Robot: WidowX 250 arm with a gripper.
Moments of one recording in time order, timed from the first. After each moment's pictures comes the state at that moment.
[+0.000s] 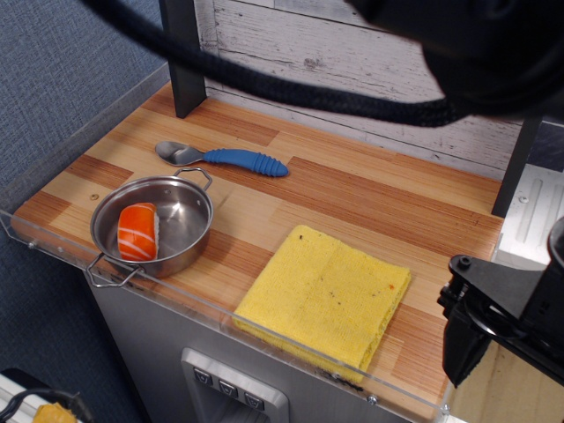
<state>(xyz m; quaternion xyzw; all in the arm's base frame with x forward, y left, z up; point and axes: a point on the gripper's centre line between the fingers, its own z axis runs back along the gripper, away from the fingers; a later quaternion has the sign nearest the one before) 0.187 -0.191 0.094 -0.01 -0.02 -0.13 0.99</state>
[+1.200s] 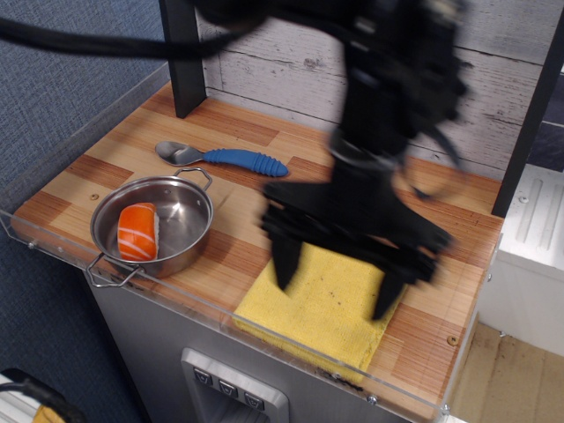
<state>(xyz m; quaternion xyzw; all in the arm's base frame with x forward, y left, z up) 0.208 -0.068 0.097 0.02 0.00 0.08 1.00</state>
